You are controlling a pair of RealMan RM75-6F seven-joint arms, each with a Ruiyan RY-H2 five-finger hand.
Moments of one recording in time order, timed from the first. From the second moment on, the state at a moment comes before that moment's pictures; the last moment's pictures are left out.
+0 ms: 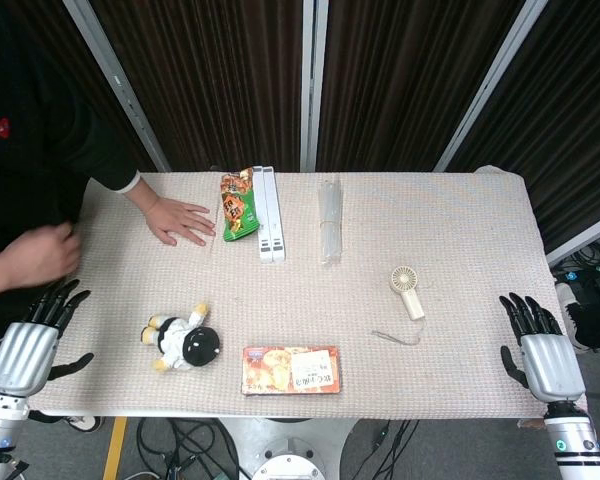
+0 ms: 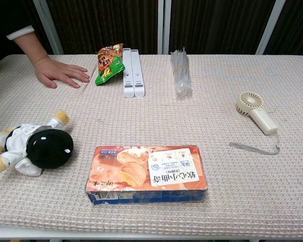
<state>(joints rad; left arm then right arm) -0.12 -1.14 0.00 -1.64 1.63 1.53 0.07 0.10 -1.15 0.03 -1.68 -1.45 1.39 -0.20</state>
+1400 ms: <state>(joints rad) -0.13 -1.15 0.00 -1.61 1.61 1.48 0.07 0.24 -1.27 0.05 -1.69 -1.30 1.13 -0.40</state>
